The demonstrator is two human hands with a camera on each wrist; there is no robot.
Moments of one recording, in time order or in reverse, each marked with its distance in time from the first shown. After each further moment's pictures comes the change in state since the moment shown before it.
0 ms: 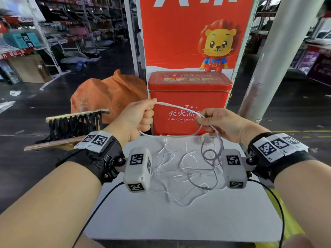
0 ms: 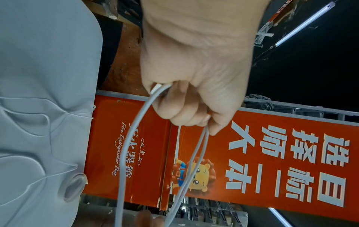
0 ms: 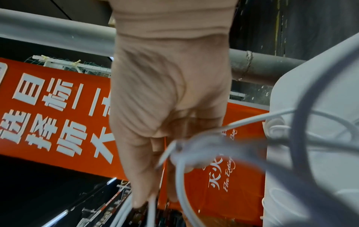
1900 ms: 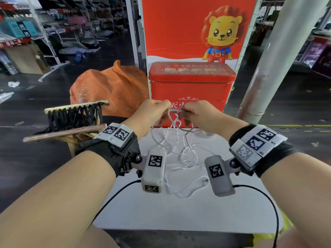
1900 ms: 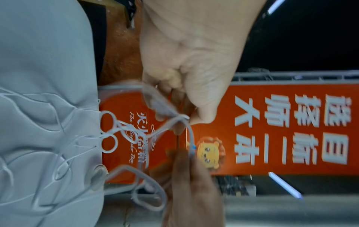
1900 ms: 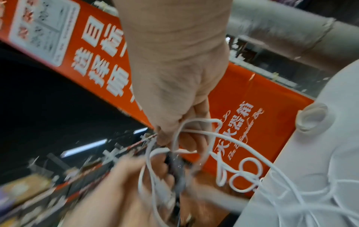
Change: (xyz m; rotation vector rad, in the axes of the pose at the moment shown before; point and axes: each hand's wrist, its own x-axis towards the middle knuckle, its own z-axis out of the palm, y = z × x) left_hand 0.010 -0.022 0.026 0.355 0.035 0.064; right_hand 0.018 -0.014 0.048 -0.963 0.077 -0.231
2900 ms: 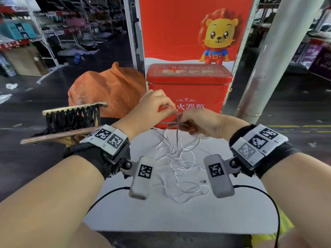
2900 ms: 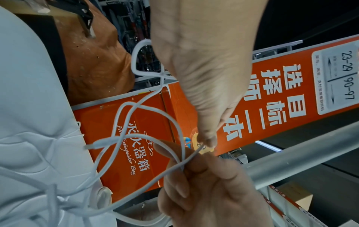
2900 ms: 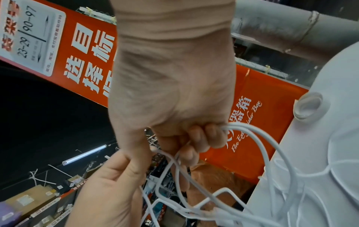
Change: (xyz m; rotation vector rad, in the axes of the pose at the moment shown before) left_hand -0.003 0.005 -0.011 0.651 -0.006 0.665; right_hand -0.008 -0.012 0.000 0.739 -0.281 0.295
